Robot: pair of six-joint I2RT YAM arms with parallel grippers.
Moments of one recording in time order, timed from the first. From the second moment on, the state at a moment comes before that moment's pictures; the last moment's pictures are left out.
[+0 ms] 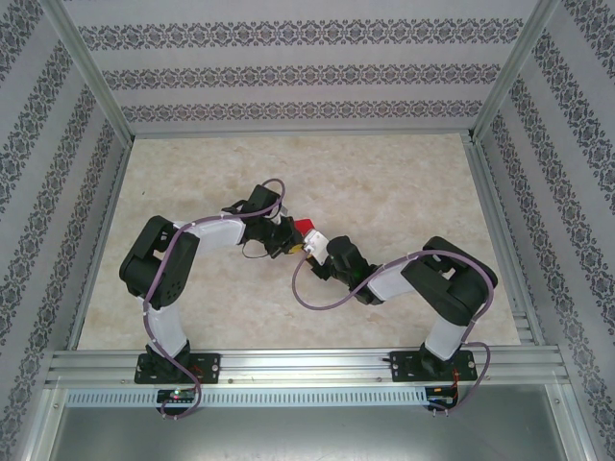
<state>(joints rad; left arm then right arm) -0.51 1.85 1.07 -0.22 0.62 -1.06 0.79 1.75 0.53 0.68 0.10 -0.27</state>
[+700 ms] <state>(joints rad) -0.37 1.72 1.18 -0.39 0.54 -0.91 0.72 1.70 0.56 0.61 -0.09 -0.04</state>
